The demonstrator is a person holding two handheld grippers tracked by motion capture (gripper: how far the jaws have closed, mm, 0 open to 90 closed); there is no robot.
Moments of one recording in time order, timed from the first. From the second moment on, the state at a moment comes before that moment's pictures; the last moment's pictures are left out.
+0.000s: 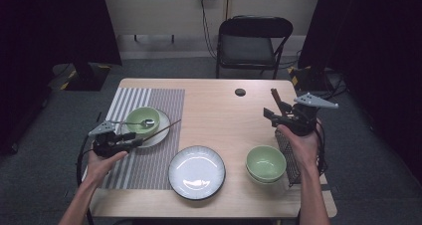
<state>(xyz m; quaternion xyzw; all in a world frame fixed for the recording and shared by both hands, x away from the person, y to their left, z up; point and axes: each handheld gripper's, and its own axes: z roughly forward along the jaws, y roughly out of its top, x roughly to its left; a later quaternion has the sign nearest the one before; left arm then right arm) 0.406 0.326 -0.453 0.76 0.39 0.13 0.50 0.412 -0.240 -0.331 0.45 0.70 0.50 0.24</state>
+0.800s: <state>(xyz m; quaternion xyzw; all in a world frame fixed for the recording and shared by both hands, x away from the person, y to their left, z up) 0.406 0.313 -0.455 0.78 0.39 0.13 0.48 0.460 -0.255 -0.331 0.48 0.69 0.48 0.23</state>
